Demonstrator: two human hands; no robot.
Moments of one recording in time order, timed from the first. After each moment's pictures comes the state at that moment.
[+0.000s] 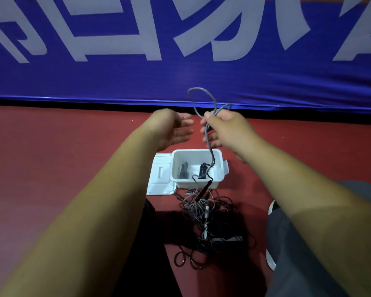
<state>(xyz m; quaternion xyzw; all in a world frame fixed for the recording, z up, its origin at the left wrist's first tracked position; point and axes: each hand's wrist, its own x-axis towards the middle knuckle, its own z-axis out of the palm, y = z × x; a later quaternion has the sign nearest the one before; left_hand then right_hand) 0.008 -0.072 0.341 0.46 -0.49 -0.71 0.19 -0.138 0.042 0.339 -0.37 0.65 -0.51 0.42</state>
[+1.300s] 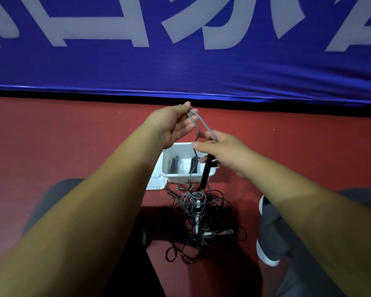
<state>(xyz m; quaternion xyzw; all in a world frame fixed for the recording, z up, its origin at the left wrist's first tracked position) -0.027 -0.064 0.326 0.46 -0.38 -0.77 0.23 -0.151 0.070 0.287 -0.36 0.68 -0.40 0.50</state>
